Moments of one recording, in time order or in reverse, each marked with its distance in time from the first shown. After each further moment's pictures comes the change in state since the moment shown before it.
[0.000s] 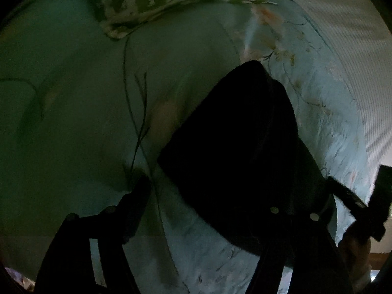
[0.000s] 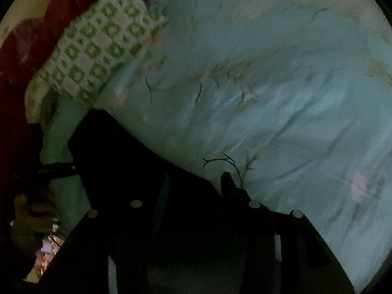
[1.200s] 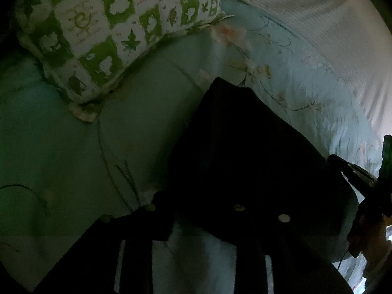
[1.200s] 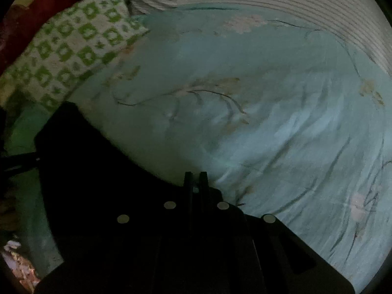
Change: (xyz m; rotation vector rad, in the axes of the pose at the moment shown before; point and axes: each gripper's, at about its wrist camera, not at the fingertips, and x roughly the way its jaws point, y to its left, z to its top) left arm -0.013 -0.012 0.028 0.290 -0.166 0.035; right arm 0.008 -0.003 0.001 0.037 -0.238 -0.249
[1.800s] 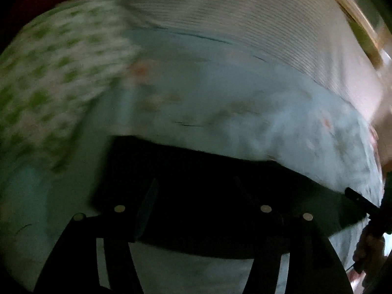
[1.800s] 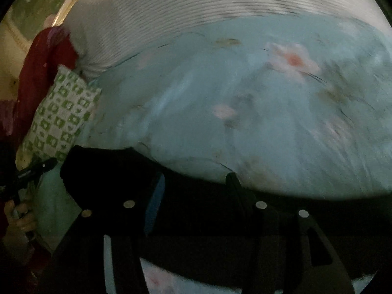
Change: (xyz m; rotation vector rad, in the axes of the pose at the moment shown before) left arm -0.058 -0.136 0.009 0.316 -0.040 -0.110; right arm -0.169 -0.103 -0.132 0.467 -0.131 -0.036
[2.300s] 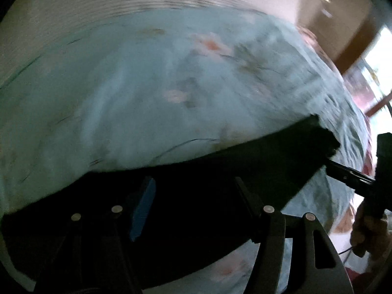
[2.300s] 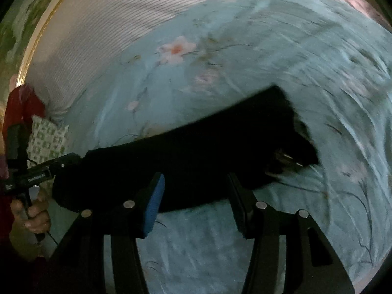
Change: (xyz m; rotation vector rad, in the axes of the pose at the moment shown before) left arm 0.062 -0.244 -0.024 0.531 0.205 -0.246; right arm -0.089 -0.108 -0.088 0.326 -0.087 -0.109
